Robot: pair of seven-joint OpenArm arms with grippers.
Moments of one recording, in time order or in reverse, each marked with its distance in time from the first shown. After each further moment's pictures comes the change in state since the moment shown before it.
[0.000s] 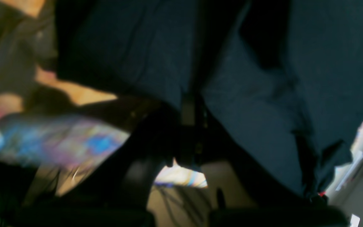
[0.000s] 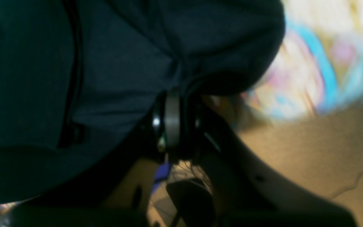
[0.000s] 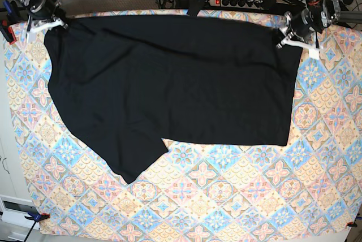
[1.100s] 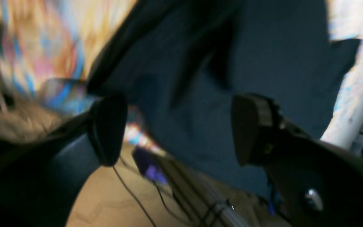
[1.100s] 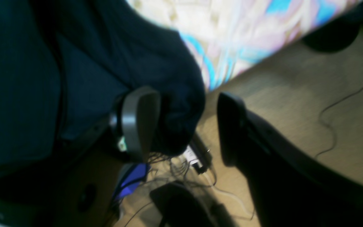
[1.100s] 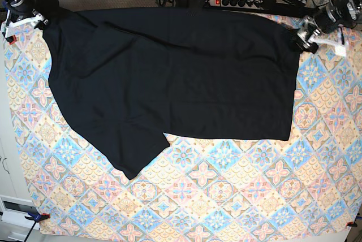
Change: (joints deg) left arm 3.5 -1.0 -15.9 11.7 -7.1 0.2 11.5; right arm -3.0 -0.8 11.4 11.6 -2.0 -1.4 -7.6
